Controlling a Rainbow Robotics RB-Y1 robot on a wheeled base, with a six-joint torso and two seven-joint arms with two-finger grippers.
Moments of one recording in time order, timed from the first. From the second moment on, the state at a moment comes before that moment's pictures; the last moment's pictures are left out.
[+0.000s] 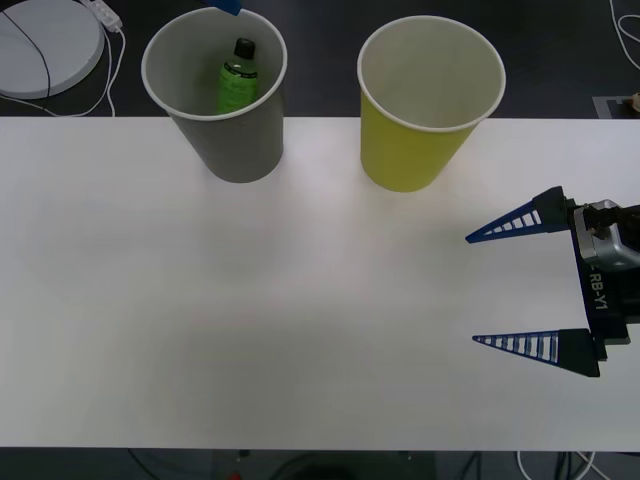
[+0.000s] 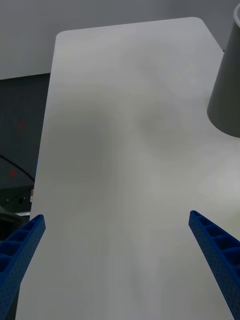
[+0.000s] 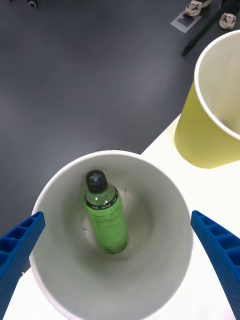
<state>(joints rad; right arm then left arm) 0.09 -1.22 -0.09 -2.19 1.20 -1.05 -0.33 -1.22 0.80 -0.27 -1.38 -2.02 -1.42 1.25</state>
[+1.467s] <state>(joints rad) 0.09 -1.22 -0.09 -2.19 1.20 -1.05 -0.33 -0.92 1.14 -0.25 -1.74 -1.72 -1.34 1.26</state>
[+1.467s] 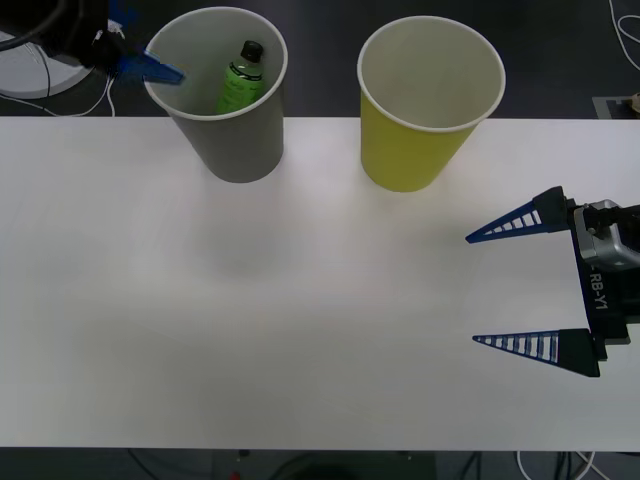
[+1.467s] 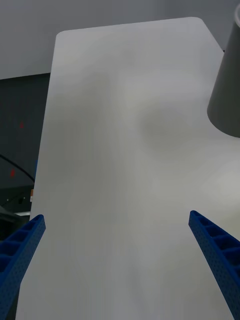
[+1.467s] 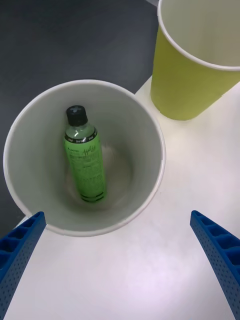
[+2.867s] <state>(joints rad) 0.09 -1.22 -0.09 -2.19 1.20 -1.05 -0.33 0.05 1.17 0.19 -2.32 -1.78 -0.95 1.12</state>
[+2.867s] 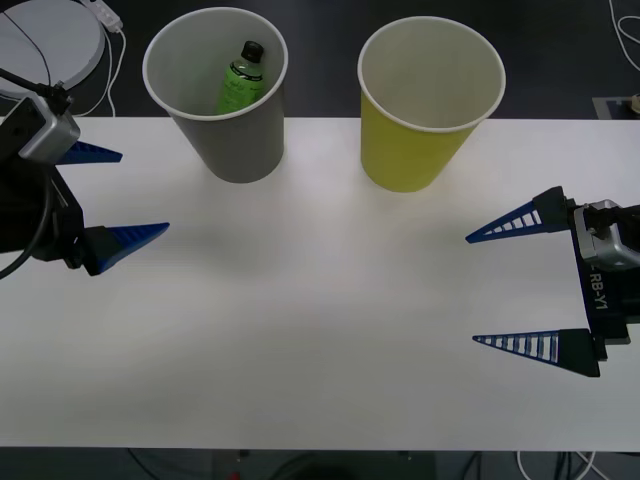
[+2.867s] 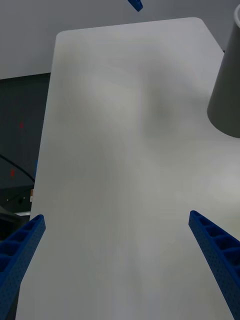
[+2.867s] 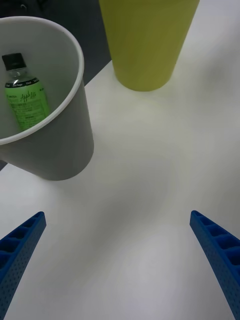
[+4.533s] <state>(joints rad) 0.09 -1.22 -0.09 -2.19 1.20 -1.05 -0.33 0.22 1.22 0.32 -2.08 -1.16 -1.18 0.29</state>
